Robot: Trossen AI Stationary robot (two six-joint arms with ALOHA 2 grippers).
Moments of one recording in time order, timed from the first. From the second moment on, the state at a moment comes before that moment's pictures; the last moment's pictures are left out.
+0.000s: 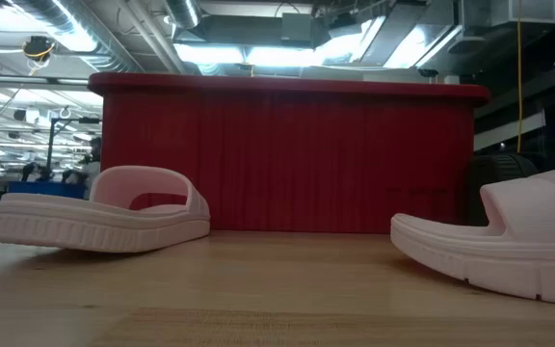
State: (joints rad) left arm -0.54 1.12 0.79 0.02 -0.53 0.20; right arm 1.03 1.43 0.57 -0.86 0.79 1.98
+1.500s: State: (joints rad) left arm -0.54 1.12 0.79 0.00 -0.53 0.20; right arm 0.96 1.58 0.60 -0.92 0.81 2.06
